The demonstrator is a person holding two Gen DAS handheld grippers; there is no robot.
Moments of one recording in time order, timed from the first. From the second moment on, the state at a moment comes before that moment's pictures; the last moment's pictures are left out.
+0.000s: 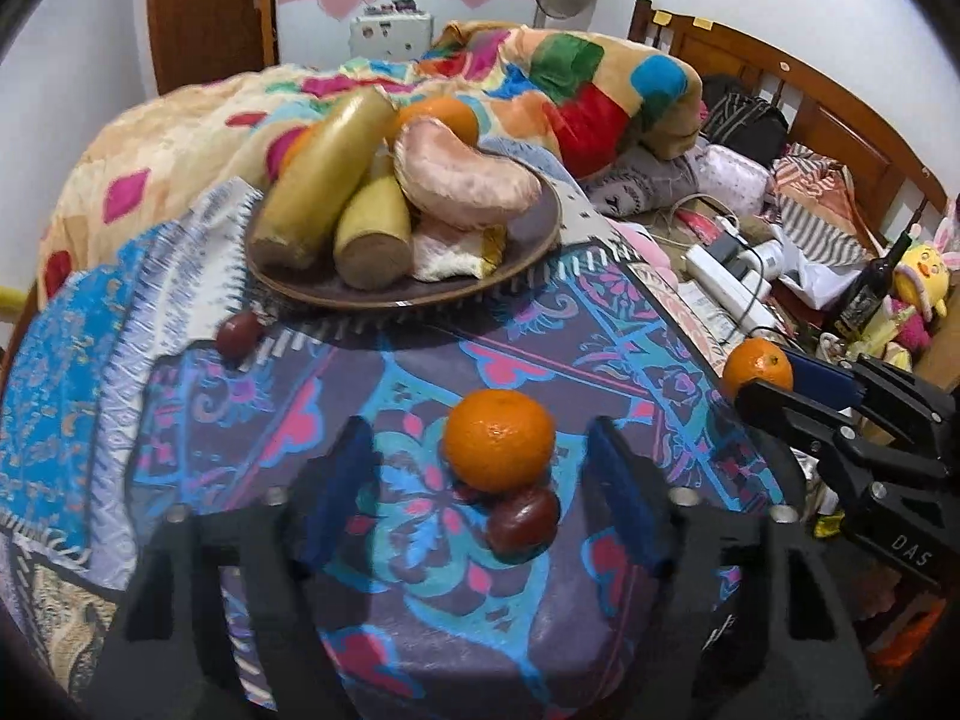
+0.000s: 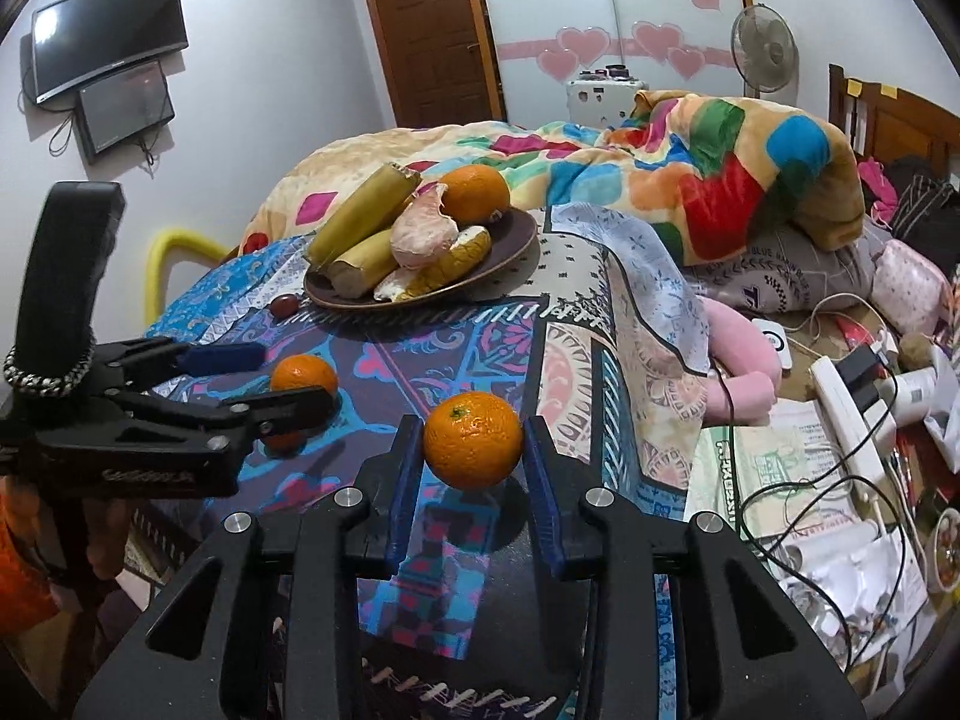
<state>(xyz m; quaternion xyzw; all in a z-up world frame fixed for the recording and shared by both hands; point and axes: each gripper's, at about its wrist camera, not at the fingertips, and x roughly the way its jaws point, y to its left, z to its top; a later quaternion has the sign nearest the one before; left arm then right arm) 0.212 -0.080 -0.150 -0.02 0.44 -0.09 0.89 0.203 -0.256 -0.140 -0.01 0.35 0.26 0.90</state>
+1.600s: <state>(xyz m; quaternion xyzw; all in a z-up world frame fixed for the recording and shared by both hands) 0.345 0.027 -0.121 -0.01 0.42 -0.03 0.91 0.349 -0.178 -0.129 -0.06 0.36 0.26 0.90</state>
